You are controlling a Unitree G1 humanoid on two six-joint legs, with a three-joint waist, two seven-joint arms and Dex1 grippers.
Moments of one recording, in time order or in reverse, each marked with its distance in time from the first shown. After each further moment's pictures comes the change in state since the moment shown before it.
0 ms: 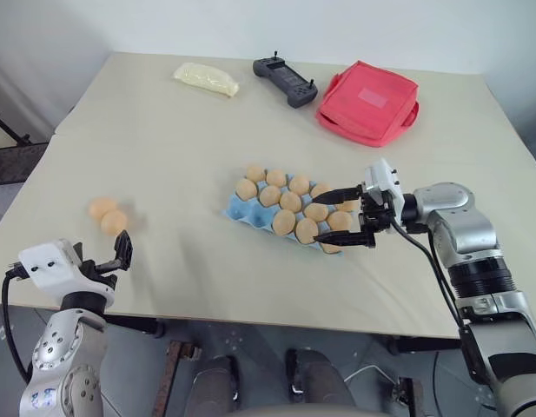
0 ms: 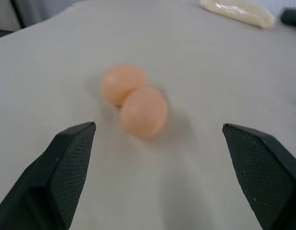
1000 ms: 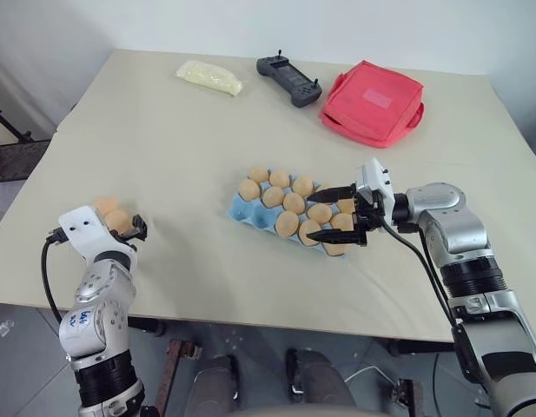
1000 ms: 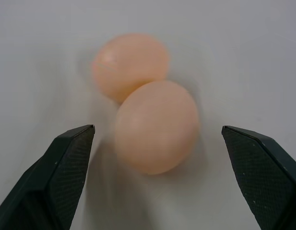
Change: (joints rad) left arm -0.339 0.005 -0.060 0.312 0.138 0.107 0.152; right arm 0.001 0.019 -0.002 -0.017 -0.019 0.007 -0.052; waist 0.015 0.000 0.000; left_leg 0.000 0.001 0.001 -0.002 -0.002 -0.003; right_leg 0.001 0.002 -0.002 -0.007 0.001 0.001
